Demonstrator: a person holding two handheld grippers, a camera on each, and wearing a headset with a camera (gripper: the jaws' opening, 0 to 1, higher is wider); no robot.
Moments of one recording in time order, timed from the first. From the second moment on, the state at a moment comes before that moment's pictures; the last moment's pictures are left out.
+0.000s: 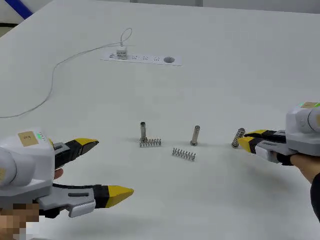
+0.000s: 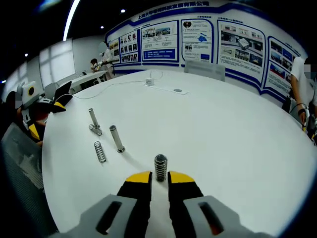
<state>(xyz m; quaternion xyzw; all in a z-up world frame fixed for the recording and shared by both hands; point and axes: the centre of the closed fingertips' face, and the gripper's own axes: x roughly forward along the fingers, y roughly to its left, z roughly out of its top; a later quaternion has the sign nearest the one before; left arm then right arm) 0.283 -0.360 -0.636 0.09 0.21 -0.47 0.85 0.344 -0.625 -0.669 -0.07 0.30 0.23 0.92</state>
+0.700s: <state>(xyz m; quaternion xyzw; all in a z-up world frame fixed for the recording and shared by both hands) 0.283 -0.360 -0.633 0.09 0.20 -0.47 0.86 0.318 -0.573 -0.664 -0.11 0.31 0.31 0.89</state>
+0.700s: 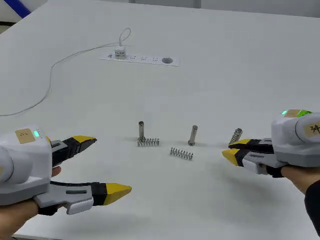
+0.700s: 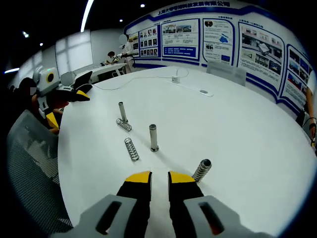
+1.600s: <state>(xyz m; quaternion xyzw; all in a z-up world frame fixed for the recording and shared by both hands) 0.282 -0.358 -0.633 0.09 0.20 -0.46 0.86 0.333 -0.486 -0.670 -0.22 0.34 0.43 0.81</state>
